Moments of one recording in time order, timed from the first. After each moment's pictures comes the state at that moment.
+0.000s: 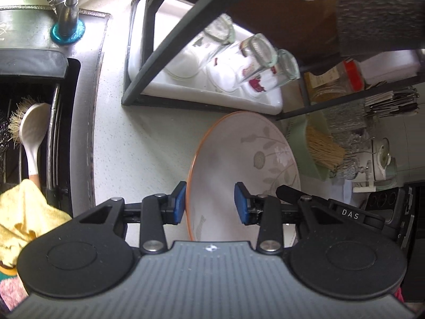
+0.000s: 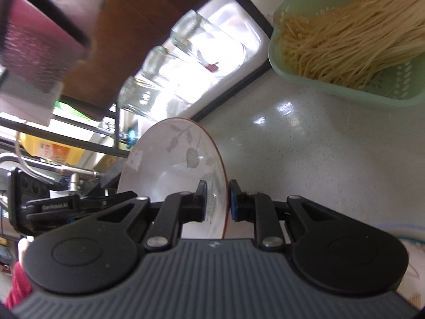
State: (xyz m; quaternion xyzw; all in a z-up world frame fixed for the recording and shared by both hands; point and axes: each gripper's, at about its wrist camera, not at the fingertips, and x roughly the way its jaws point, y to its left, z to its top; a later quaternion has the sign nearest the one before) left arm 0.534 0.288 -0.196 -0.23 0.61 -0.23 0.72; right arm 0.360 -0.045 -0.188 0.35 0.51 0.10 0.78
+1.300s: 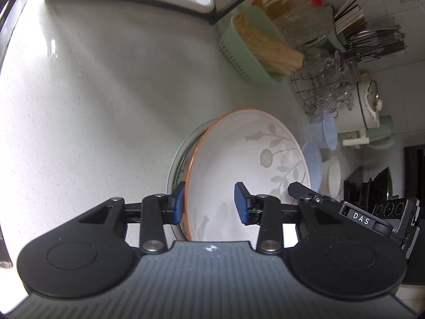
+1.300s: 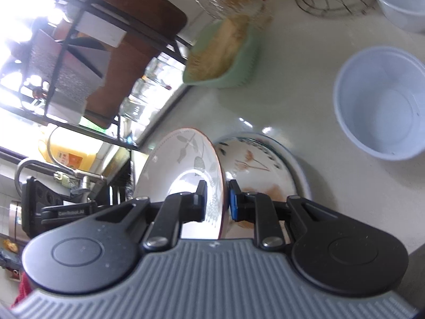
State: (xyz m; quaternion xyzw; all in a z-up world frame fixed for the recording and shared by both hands) left arm 0.377 0.146 -0.186 -0.21 0.63 -0.24 0.71; right arm 0.187 -0.165 -0.172 0.38 0.46 0.06 0.80
